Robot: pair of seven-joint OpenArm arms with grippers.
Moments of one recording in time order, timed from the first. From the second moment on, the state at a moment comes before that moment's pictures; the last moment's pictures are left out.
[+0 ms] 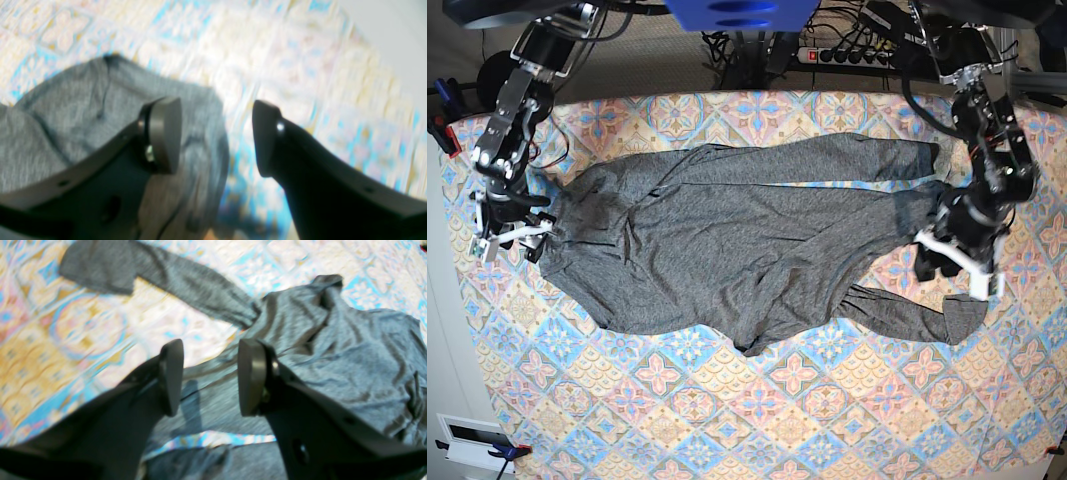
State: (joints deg) left arm 0.6 -15.4 -18.6 111.6 -33.2 -2.4 66.0; right arm -4.4 10.2 28.3 96.2 18.5 6.9 -40.4
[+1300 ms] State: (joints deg) left arm -40.7 9.0 5.5 26.7 3.5 8.4 19.6; right arm -10.1 5.2 19.4 99.9 24.5 7.1 -39.7
